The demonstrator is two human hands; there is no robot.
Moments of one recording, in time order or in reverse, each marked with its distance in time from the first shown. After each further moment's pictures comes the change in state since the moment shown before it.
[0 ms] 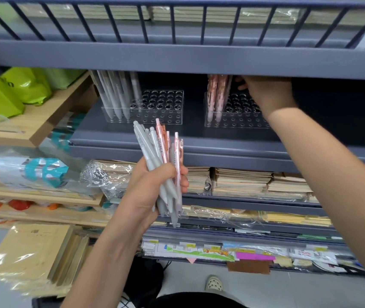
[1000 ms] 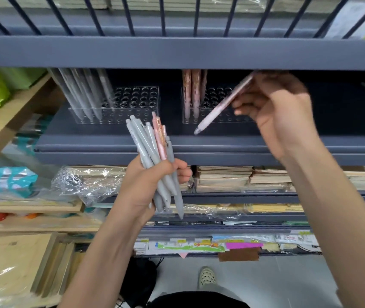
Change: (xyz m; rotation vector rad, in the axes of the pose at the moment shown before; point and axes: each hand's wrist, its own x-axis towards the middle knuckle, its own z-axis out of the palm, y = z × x) left_hand 0.014 -0.011 0.025 0.087 -0.029 -0.010; right_hand -0.063 0.027 -0.043 0.879 -0.081 -0.106
